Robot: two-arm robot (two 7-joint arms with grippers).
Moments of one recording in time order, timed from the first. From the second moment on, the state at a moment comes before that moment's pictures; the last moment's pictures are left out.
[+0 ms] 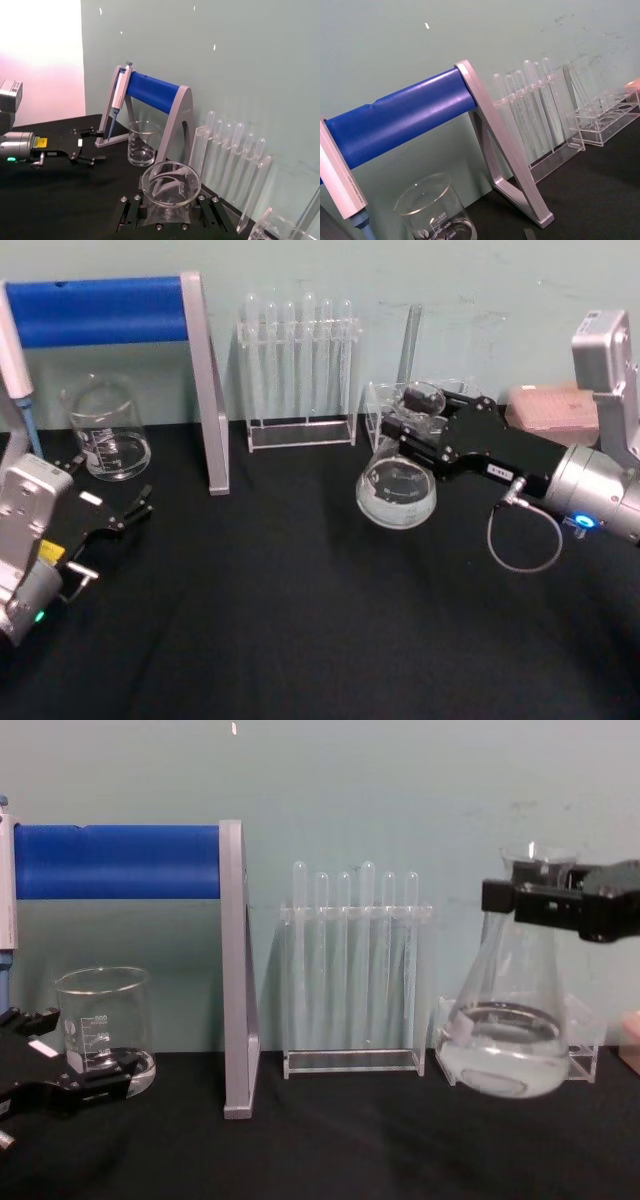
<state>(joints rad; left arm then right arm) -0.20 0.60 0.45 -1.41 -0.25 -0.12 0.03 0.31 0.62 -0.38 -1.64 0.56 0.06 0.55</state>
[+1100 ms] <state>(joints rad) -0.20 0.60 0.45 -1.41 -0.25 -0.12 0.03 0.32 0.60 -0.43 -1.66 0.58 0.10 0.58</state>
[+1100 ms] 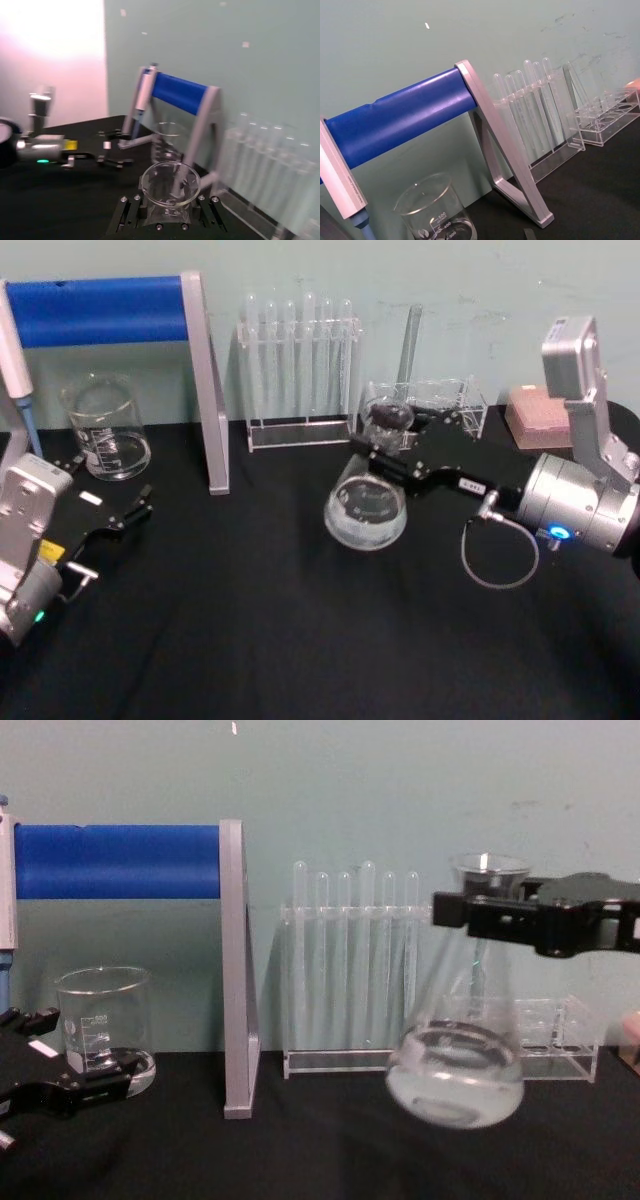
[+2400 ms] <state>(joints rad) -0.20 0.60 0.45 -1.41 -0.25 -0.12 0.03 0.36 0.60 -0.59 -1.68 0.61 0.04 0.62</state>
